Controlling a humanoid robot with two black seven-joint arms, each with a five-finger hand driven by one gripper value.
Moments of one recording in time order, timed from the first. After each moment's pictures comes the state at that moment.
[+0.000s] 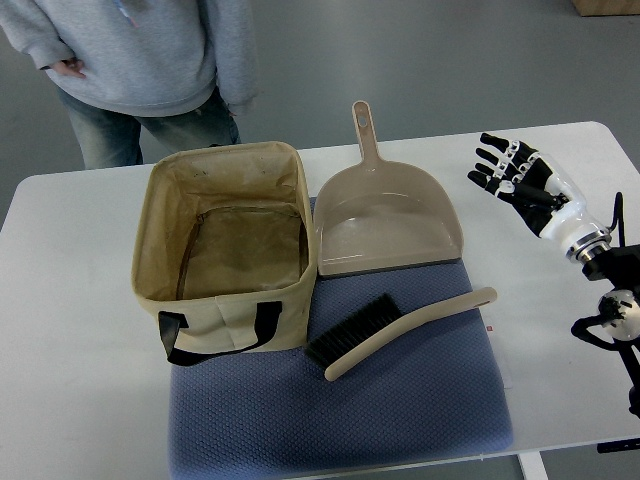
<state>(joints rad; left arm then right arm) 0.02 0.00 0.03 -0.11 -0.06 -0.03 -0.03 0.21 -0.21 1.42 1.24 -0.85 0.25 0.10</state>
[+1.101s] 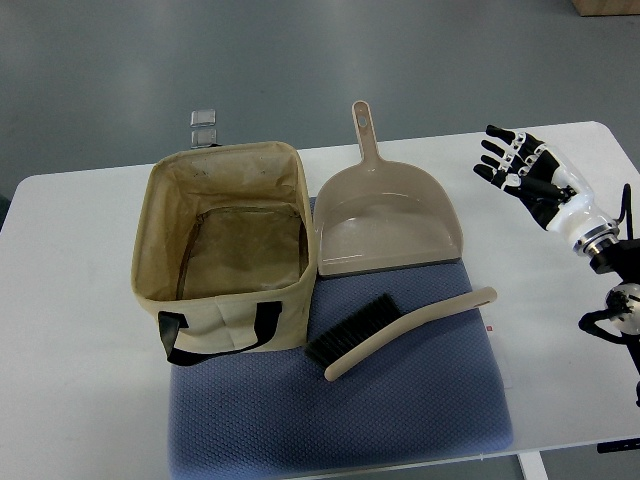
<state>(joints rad) 0.02 0.00 0.03 -0.11 -0.07 -0.03 -0.03 0.23 -0.23 1.42 1.24 -0.85 0.26 0.10</state>
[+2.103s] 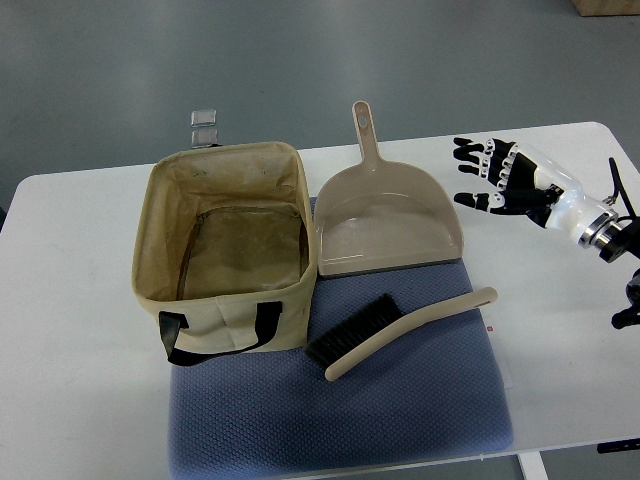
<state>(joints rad) 0.02 0.00 0.03 -0.11 -0.07 -0.03 -0.03 0.35 -0.51 1.08 1.24 -0.87 0.34 0.24</state>
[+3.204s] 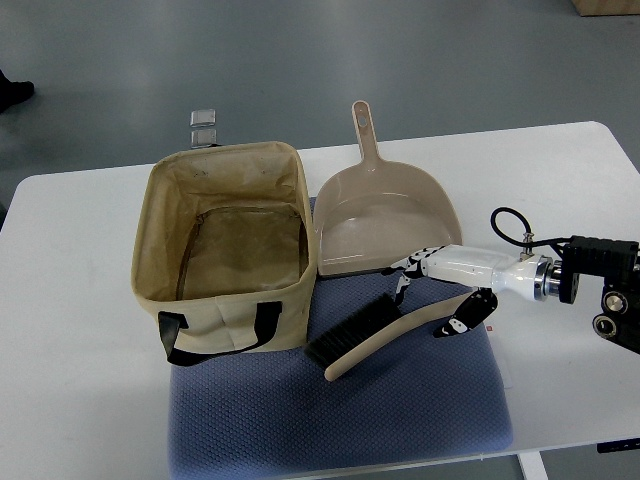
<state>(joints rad) 0.02 0.00 0.03 -0.11 -0.07 -0.03 -0.03 0.63 -0.67 0.40 1.33 -1.65 0.07 0.43</state>
